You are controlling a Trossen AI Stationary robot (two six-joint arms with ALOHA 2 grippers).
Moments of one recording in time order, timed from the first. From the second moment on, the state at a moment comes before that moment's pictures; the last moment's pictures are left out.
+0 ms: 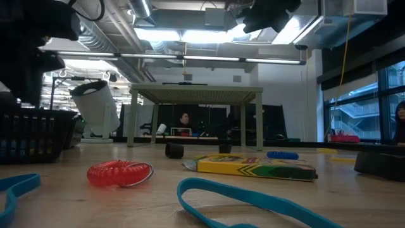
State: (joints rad) left arm -0.57 1.17 0.70 -0.78 -0.27 -0.79; right arm 0.18 1.35 1.16 -0.53 0.25 0.20
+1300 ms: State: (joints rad) left arm -0.57 1.15 0.84 -0.75 -0.50 -0.62; right arm -0.39 1.36 0.65 -0.71 0.22 0.41
